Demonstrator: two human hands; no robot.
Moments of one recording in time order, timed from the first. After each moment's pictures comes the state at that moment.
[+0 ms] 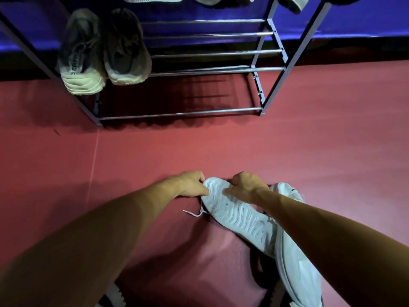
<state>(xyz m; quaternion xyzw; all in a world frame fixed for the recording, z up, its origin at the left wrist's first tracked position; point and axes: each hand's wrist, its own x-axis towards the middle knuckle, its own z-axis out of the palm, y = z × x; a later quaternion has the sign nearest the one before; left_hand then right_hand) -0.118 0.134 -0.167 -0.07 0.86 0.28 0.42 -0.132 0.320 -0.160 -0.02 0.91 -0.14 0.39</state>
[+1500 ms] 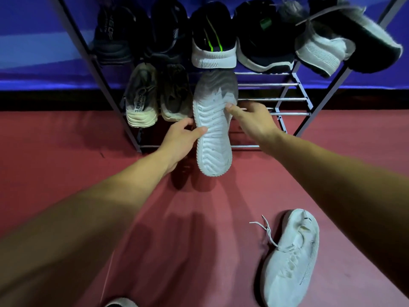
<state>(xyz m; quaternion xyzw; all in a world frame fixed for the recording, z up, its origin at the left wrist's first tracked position) -0.170 0.028 -0.044 -0.15 0.78 0.61 0.00 -0.243 0.211 -0.011 -0.06 0.83 -0.55 0.08</state>
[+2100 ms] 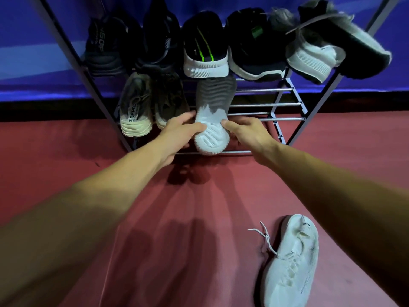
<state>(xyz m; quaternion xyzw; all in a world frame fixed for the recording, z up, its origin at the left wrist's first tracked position) -0.199 0.029 -0.022 -0.16 0.76 0.63 0.04 -0.241 0.217 -0.022 -0.05 0.77 -0.62 0.14</state>
